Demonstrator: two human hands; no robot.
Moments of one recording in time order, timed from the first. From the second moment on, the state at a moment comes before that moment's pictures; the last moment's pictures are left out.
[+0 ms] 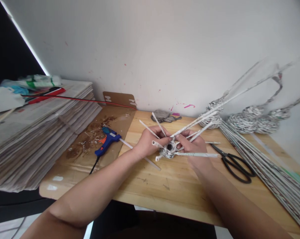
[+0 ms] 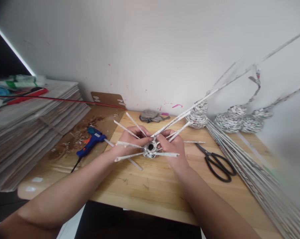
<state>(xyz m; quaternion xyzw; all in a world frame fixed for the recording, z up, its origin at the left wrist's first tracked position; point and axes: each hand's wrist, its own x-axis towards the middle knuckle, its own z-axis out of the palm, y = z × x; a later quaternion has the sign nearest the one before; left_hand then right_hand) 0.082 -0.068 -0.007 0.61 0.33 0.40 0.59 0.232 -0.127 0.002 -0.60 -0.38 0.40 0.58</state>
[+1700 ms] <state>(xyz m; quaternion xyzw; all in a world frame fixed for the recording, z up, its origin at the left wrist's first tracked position) 0.070 -0.052 0.001 0.62 0.33 0.35 0.62 0.235 -0.154 0.013 -0.57 -0.75 -0.09 0.32</state>
